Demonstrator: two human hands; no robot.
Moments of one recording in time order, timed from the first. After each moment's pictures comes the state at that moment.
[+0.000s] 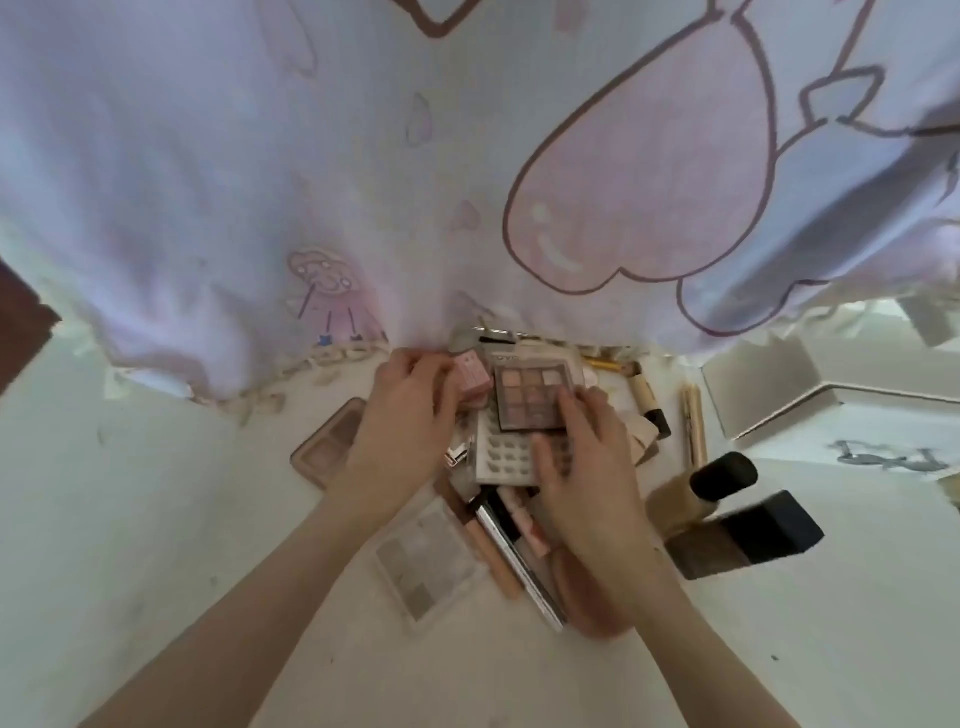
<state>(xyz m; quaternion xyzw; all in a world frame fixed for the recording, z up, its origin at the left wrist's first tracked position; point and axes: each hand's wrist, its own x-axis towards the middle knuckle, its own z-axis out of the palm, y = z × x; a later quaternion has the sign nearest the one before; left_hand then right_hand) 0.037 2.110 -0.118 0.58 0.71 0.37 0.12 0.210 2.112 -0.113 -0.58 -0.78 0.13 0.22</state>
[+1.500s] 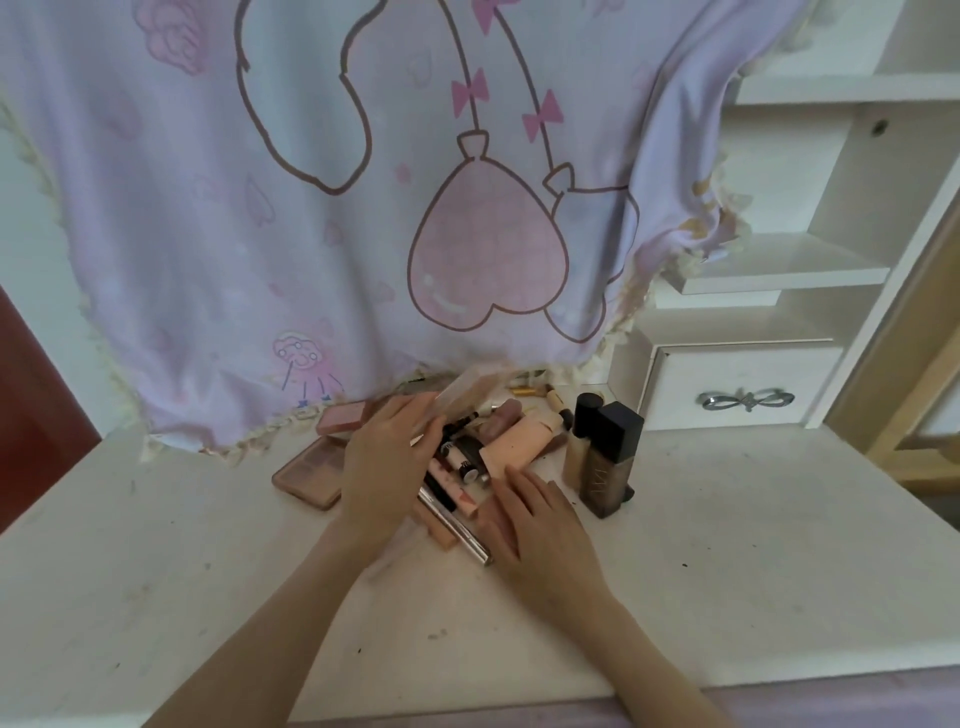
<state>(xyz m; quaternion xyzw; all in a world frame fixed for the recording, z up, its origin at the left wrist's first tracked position) 0.109 2.041 -0.104 0.65 0.64 0.39 -0.12 0.282 2.037 -0.169 -0.49 -0.85 0.03 0.18</state>
